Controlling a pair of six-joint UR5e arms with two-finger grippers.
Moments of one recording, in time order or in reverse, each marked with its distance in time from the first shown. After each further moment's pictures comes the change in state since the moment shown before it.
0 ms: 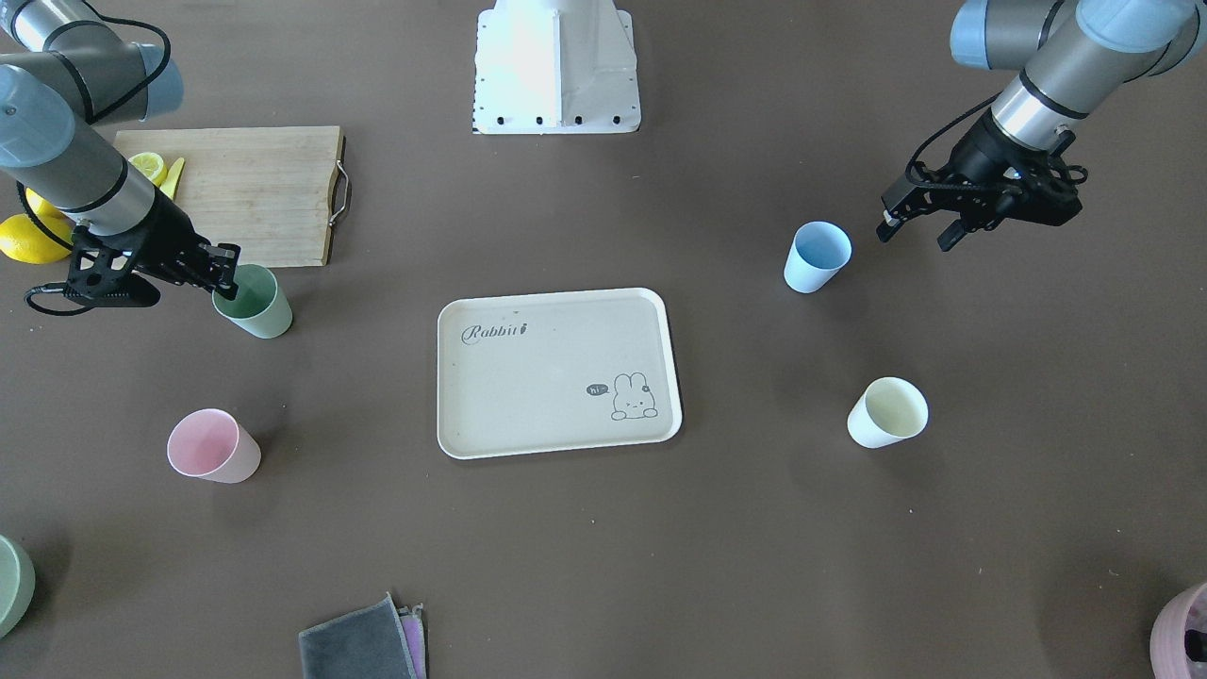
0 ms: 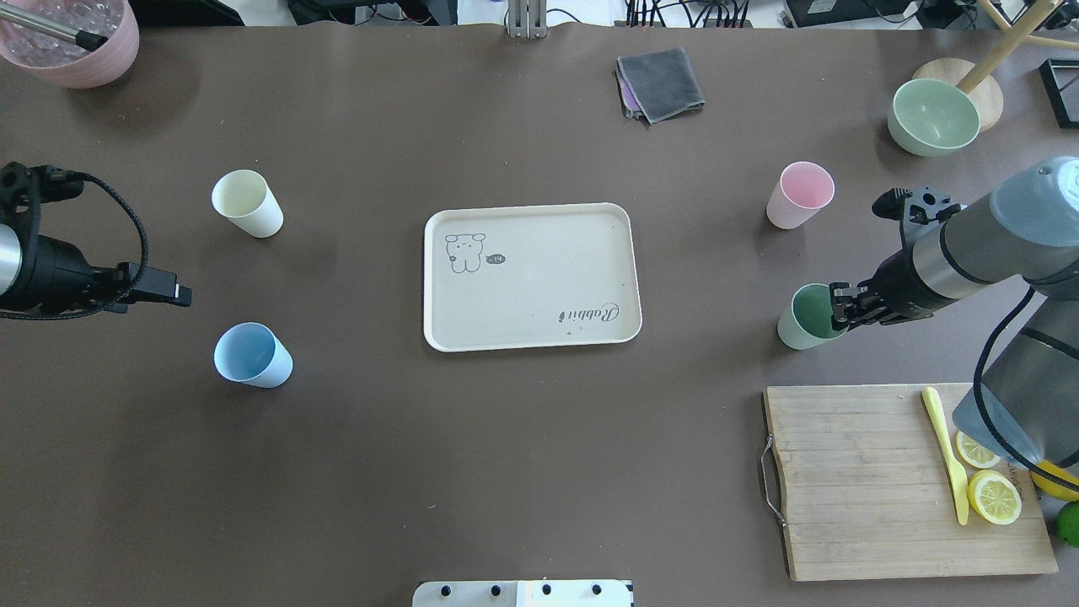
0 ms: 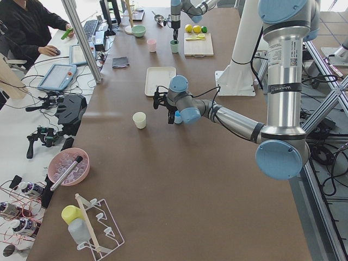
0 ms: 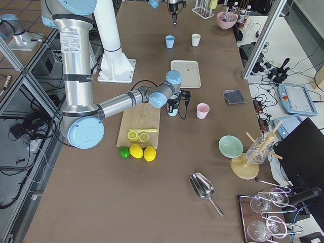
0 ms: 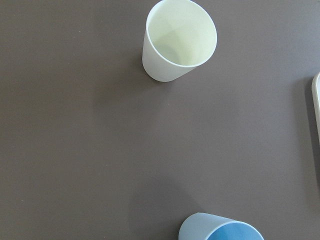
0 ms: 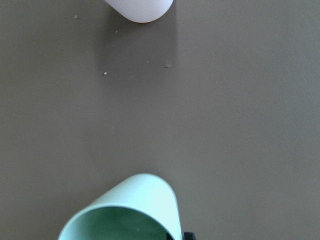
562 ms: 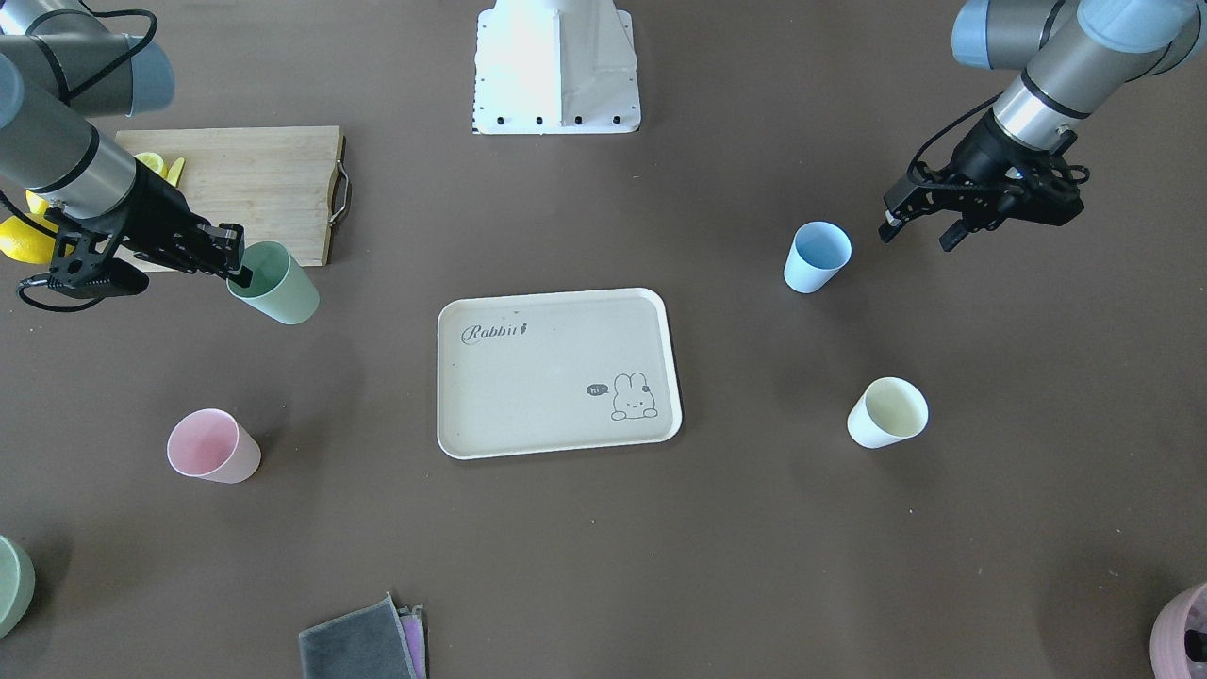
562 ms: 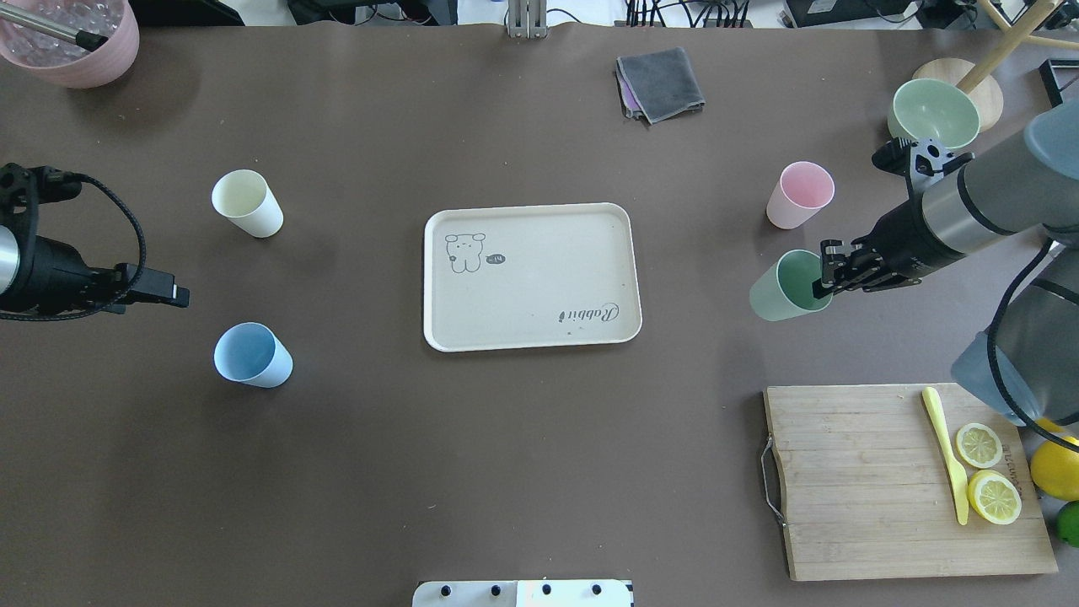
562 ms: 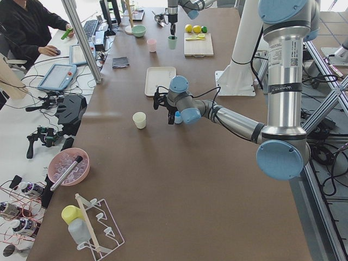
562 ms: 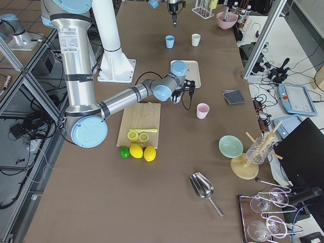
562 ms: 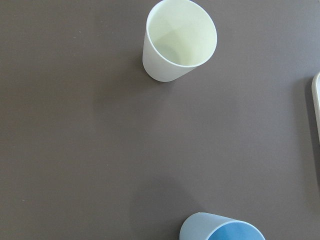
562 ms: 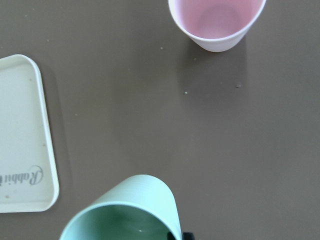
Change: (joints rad) left arm 0.007 0.005 -0.001 0.000 0.006 0.004; right arm 0.077 0.094 0.038 -0.011 0.136 0.052
